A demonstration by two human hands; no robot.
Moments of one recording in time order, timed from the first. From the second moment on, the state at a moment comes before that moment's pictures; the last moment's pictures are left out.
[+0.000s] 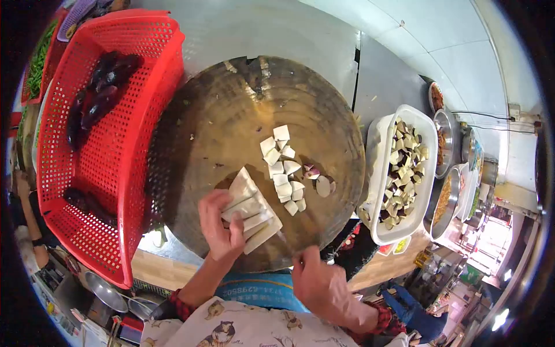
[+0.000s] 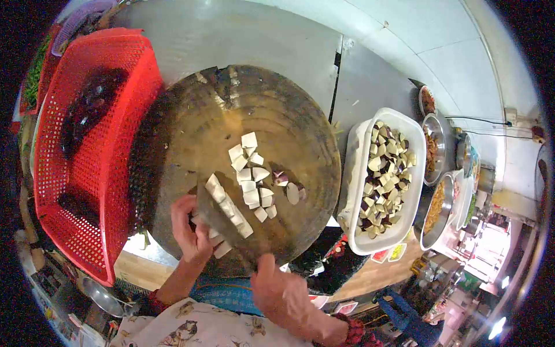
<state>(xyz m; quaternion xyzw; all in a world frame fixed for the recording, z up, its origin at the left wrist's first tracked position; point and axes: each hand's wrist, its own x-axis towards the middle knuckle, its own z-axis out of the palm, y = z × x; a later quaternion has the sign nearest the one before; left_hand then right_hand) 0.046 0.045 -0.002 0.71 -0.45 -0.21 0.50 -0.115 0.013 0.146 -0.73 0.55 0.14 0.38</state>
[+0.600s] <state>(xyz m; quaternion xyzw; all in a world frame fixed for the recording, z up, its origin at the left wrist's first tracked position) 0.049 0.037 -0.010 0.75 -0.50 -0.15 0.42 -0.109 -0.019 0.062 -0.74 0.54 -0.03 0.39</state>
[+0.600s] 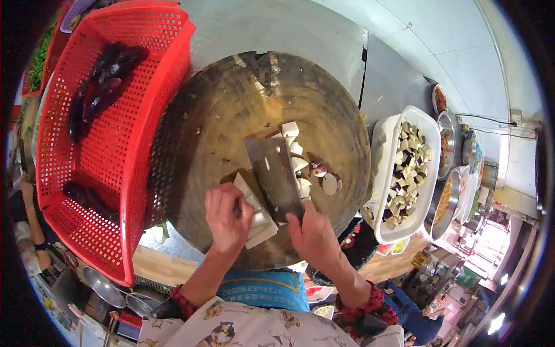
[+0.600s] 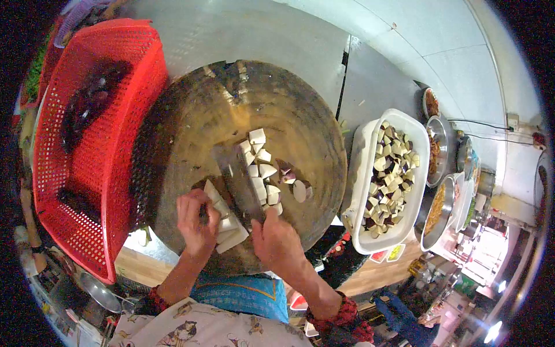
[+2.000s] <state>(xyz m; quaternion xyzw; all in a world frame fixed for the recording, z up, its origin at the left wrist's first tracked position) 0.072 0.076 0.004 0.67 -0.56 -0.21 0.44 -0.100 0.058 0.118 -0.73 0.53 0.18 0.39</state>
